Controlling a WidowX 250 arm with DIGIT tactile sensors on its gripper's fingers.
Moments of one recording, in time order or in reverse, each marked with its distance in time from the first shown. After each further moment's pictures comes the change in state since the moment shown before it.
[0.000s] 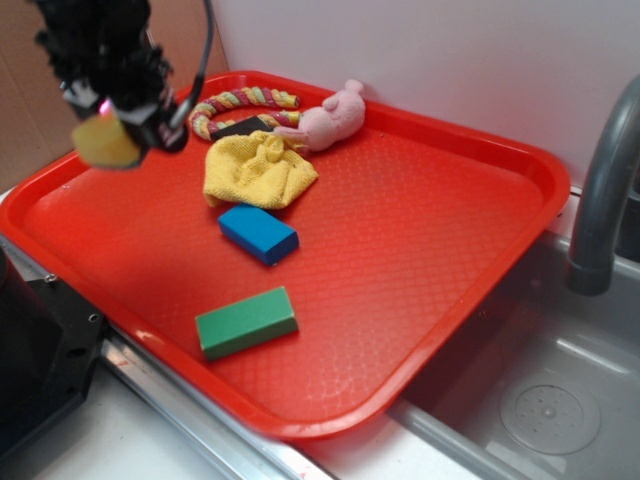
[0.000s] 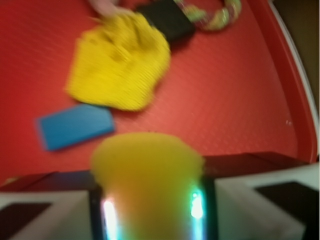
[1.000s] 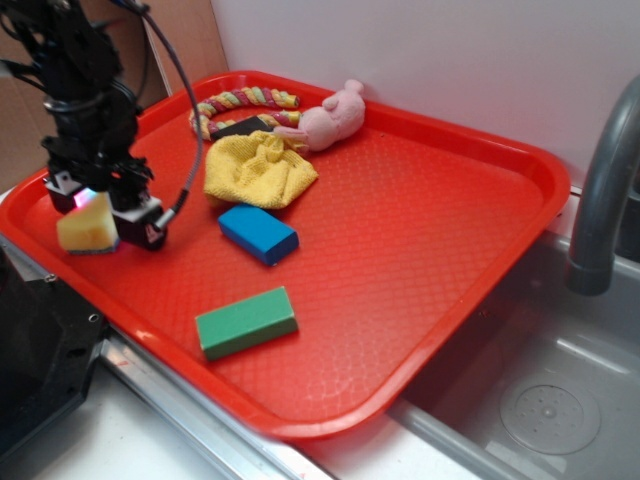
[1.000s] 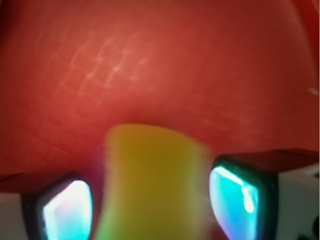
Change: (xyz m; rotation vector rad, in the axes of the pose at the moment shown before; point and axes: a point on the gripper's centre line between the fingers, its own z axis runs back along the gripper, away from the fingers) arm -0.036 0.082 -0.122 0.075 0.296 0.078
